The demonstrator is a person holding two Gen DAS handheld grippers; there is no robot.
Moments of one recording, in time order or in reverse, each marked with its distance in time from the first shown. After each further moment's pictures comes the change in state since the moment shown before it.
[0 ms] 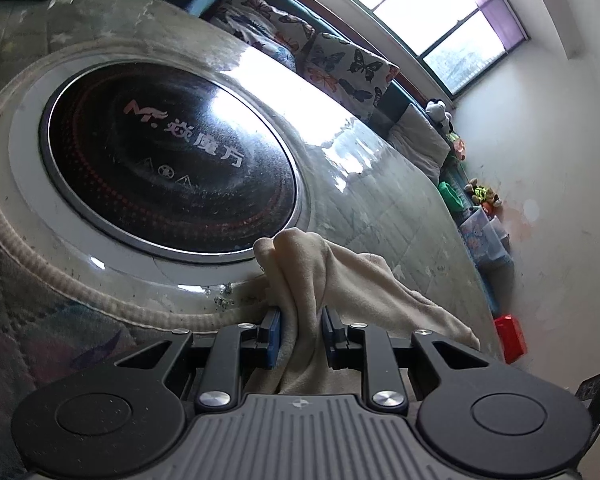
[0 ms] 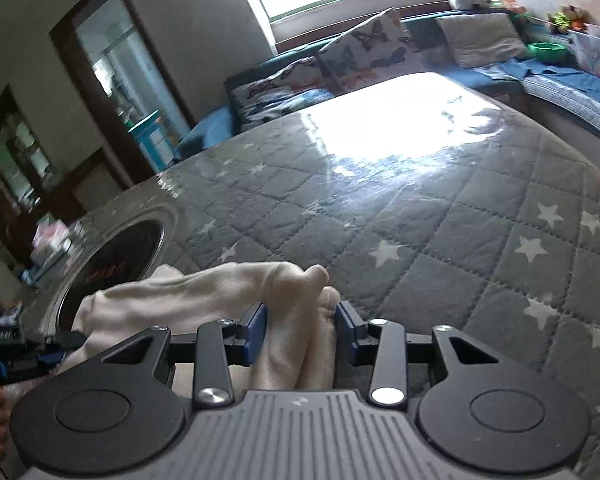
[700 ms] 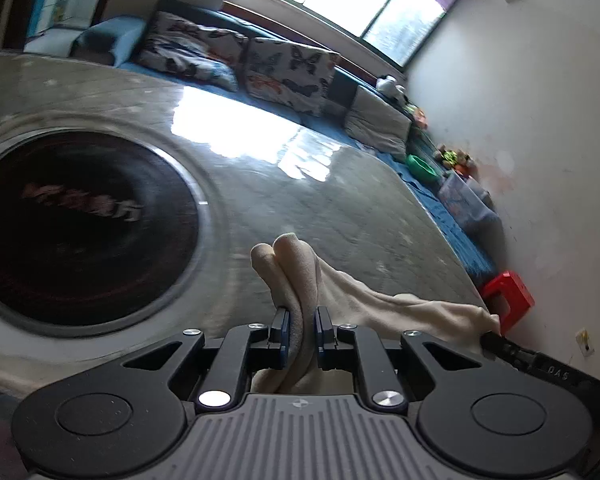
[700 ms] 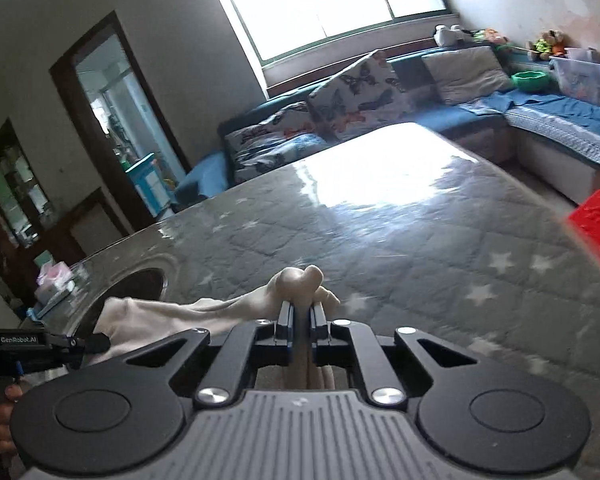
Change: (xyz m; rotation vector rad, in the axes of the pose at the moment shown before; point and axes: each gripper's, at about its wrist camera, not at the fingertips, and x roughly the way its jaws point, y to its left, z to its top) left arm 0.026 -0.071 0.008 0.237 -0.001 -0.033; right arm -0.043 -0.010 0.012 -0.003 -0.100 -0.013
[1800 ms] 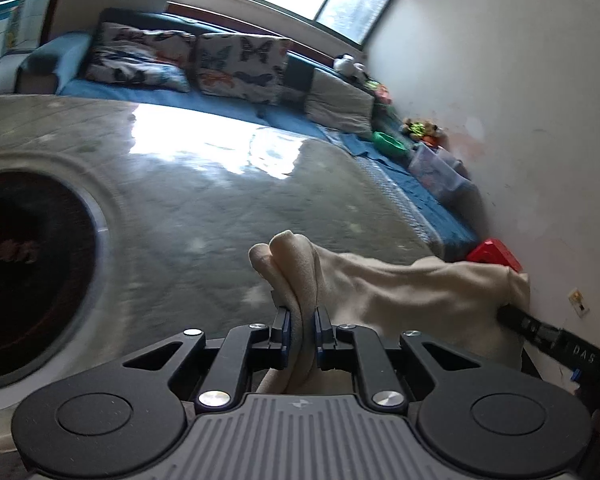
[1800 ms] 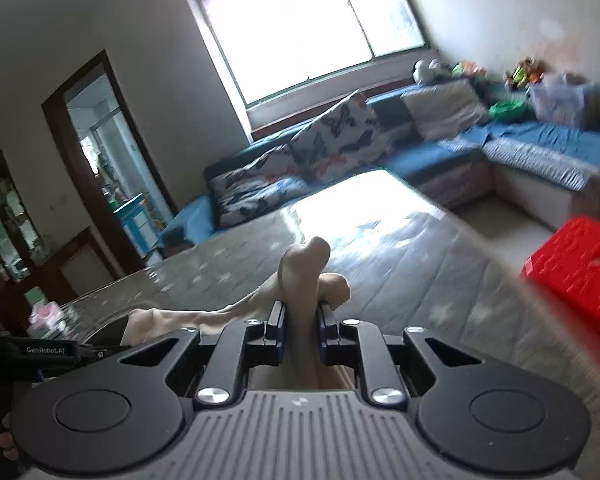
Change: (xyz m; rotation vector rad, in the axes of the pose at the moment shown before) left arm 0.040 -0.077 0.011 0.137 0.044 -0.073; right arm -0.044 -0.036 0.019 0.033 -0.159 -0.047
